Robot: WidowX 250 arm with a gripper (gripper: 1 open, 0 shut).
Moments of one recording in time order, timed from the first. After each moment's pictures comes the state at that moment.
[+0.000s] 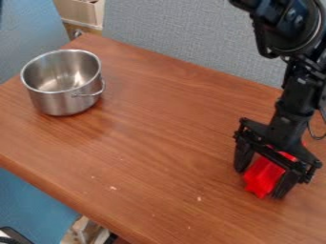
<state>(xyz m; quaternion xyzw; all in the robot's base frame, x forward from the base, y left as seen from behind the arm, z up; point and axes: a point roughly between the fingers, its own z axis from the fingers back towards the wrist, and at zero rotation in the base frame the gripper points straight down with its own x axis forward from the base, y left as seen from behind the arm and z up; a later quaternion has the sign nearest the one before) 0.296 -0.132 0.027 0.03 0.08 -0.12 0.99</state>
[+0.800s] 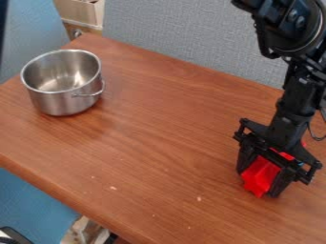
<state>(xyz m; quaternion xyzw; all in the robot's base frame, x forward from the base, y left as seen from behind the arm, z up) 0.293 -0.132 0.026 0.03 0.10 -0.12 0.99</state>
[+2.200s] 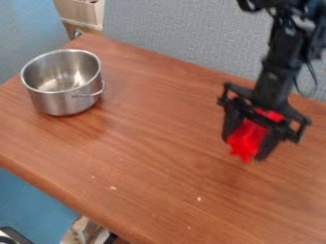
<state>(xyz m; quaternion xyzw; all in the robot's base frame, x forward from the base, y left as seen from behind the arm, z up) 0.295 -0.097 0.088 0.03 0.09 -0.07 0.99</state>
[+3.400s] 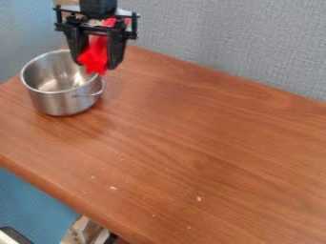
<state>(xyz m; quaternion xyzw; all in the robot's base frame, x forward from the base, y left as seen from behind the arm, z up) 0.279 0.101 0.142 -0.01 0.06 0.16 0.99</state>
